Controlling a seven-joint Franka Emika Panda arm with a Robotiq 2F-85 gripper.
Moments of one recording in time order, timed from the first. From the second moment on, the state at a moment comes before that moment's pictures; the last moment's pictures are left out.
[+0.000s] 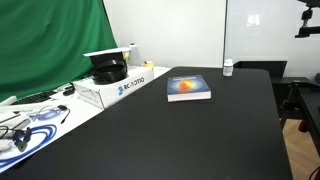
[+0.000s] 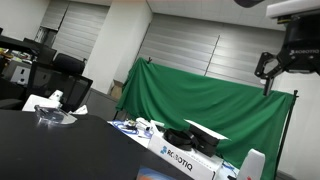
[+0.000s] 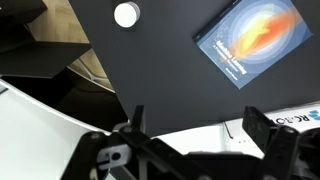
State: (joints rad) arm -0.35 0.17 -0.33 -1.68 0.09 2.04 -0.40
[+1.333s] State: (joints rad) arm -0.47 0.47 -0.32 -1.72 0.09 2.18 -0.37
